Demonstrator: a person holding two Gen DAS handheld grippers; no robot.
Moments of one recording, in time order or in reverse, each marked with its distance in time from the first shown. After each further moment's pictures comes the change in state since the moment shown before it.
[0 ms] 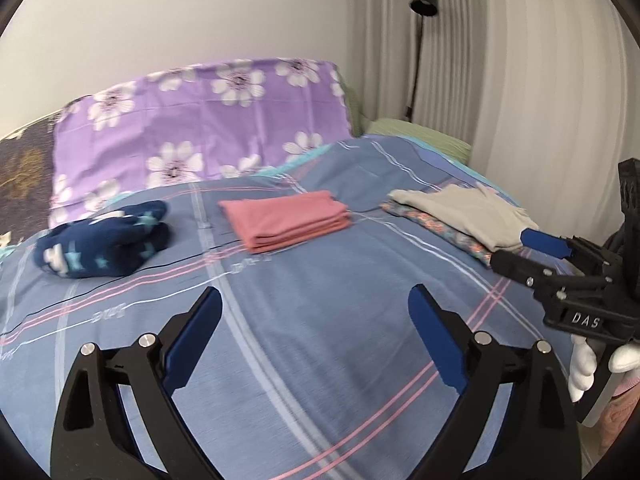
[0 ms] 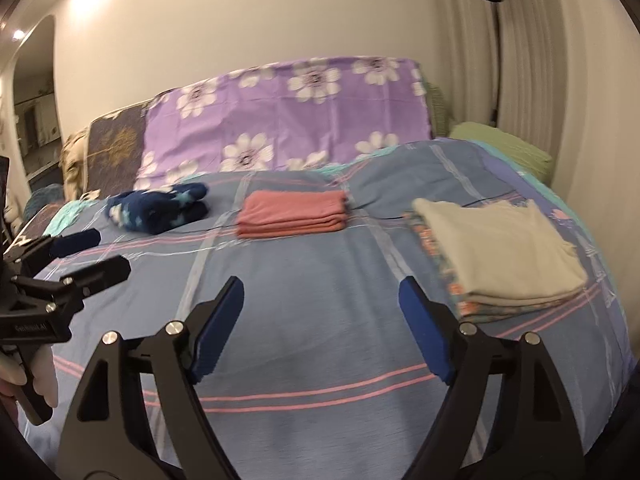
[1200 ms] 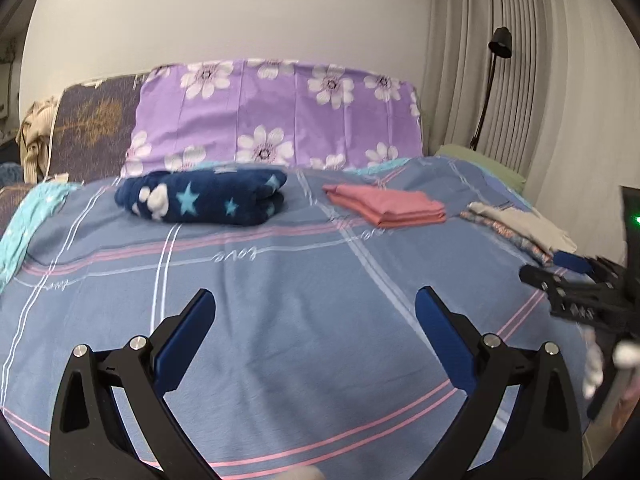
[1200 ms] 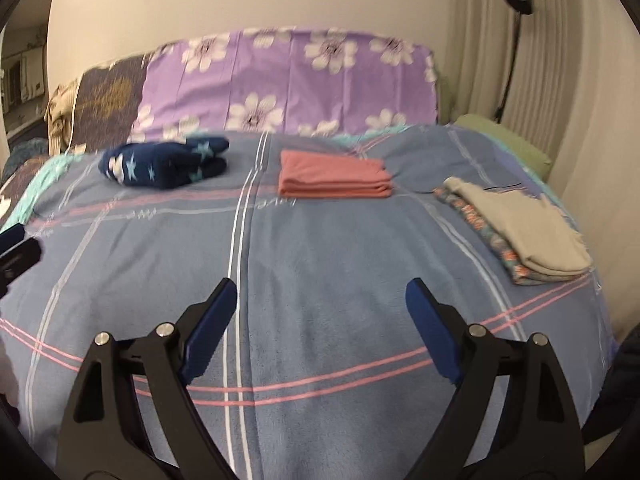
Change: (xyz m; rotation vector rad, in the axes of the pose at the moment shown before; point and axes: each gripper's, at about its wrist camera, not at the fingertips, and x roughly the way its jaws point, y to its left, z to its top) left arm -0.072 0.134 -0.065 -0.165 -0.049 0.125; right arm 0.010 0.122 -0.025 -0.071 0.091 -0.137
